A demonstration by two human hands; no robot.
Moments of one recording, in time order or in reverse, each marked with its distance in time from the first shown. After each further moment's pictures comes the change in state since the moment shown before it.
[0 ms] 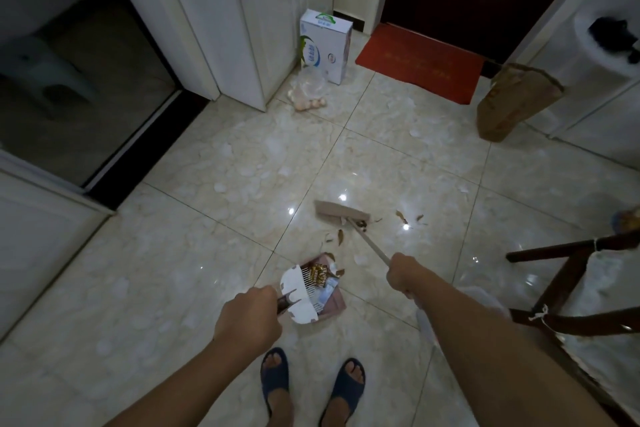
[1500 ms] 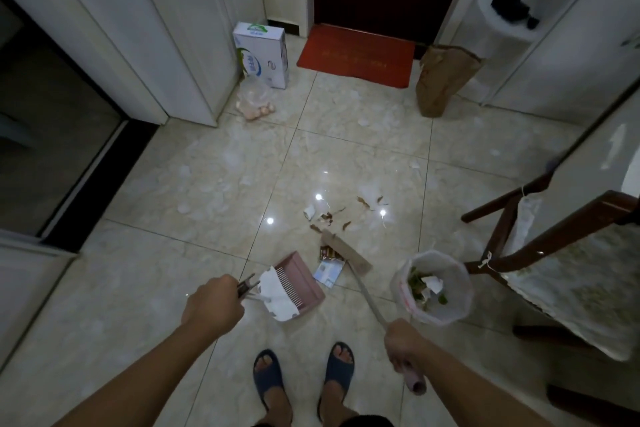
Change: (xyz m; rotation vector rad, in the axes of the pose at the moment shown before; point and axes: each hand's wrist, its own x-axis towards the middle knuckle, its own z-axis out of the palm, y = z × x) left_hand -0.004 0.024 -0.002 -0.036 0.079 -0.011; right_hand -0.104 0.143 0.096 0.431 -0.198 0.149
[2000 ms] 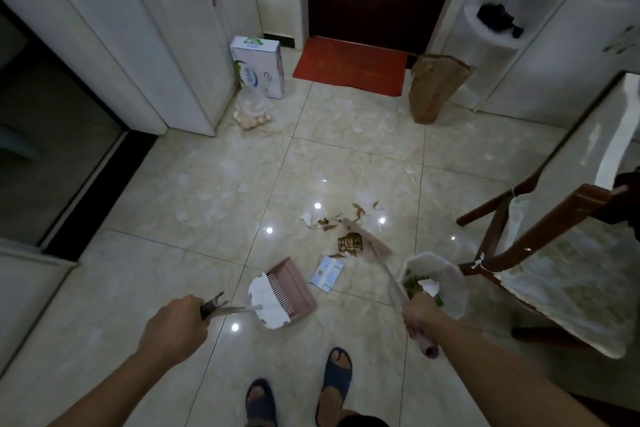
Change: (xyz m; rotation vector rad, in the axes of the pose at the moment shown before) left_hand -0.033 -0.044 0.003 -0.011 0.038 -0.040; right_hand 0.027 0.028 -0.051 0.167 0.201 0.072
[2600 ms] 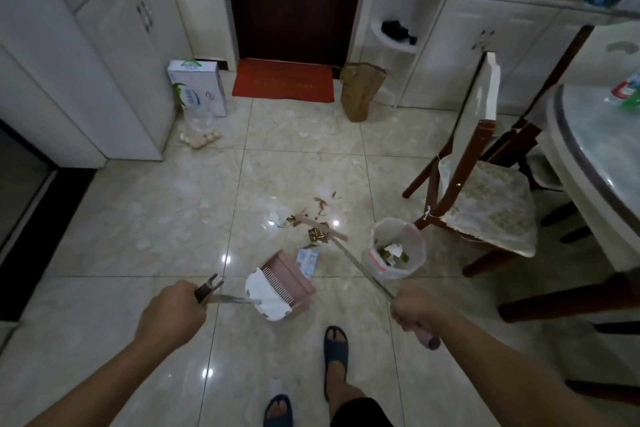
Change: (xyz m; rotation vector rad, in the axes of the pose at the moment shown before) left_hand -0.051 -0.080 -0.021 -0.065 0.052 0.194; right_hand -0.189 0.042 0.092 0.205 0.048 0.015
